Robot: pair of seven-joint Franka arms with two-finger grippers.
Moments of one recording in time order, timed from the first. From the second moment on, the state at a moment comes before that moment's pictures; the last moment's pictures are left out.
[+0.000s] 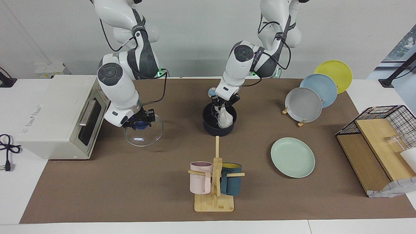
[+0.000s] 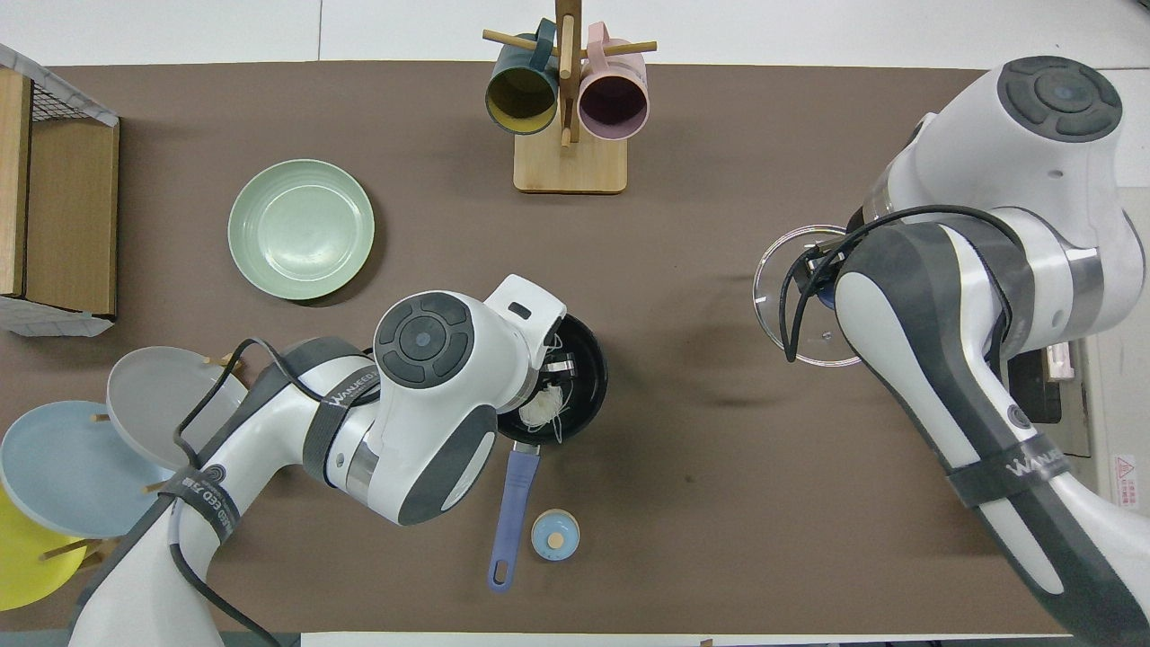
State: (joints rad) left arm -0.59 0.15 -0.11 -2.02 -0.18 2.21 -0.72; right arm 0.03 0.20 0.16 -1.69 -0.02 1.76 -0.04
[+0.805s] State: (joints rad) left arm -0.59 0.10 -0.10 -1.93 -0.18 2.01 -0.71; right arm 0.03 0.12 0.21 -1.59 -0.02 1.55 -0.01
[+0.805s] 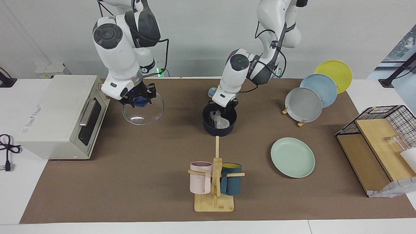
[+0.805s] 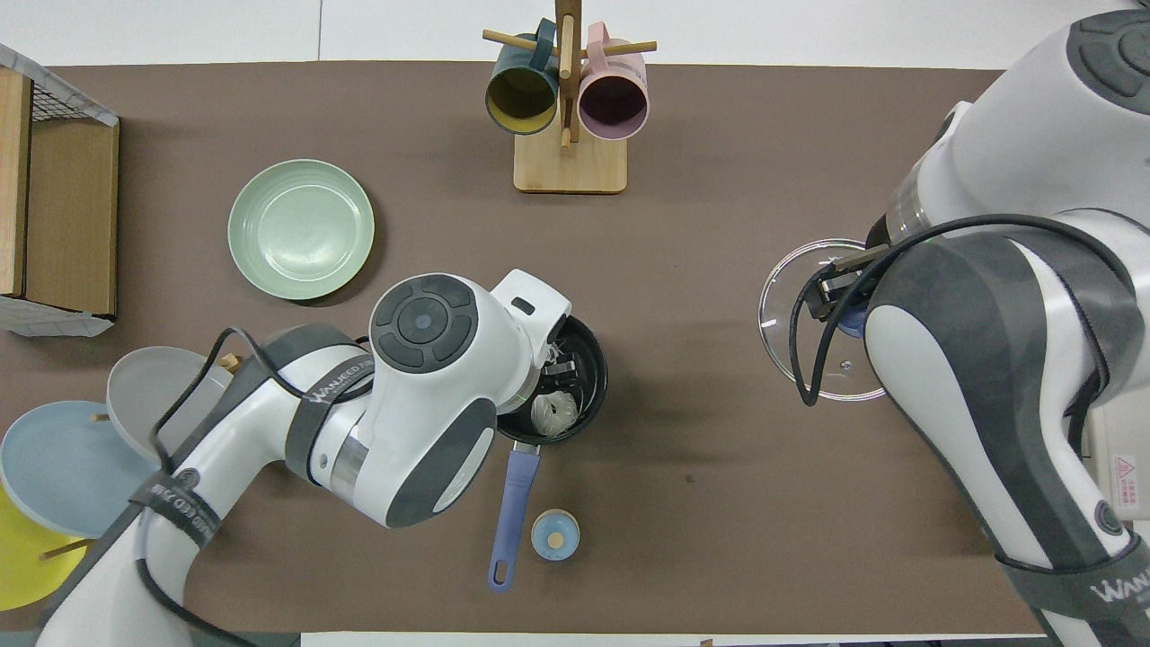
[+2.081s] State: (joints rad) left arm -0.09 -0.07 -0.06 -1.75 -0.04 1.66 -0.08; right arm 0.14 0.27 0.58 -1.46 -0.10 1.67 0.73
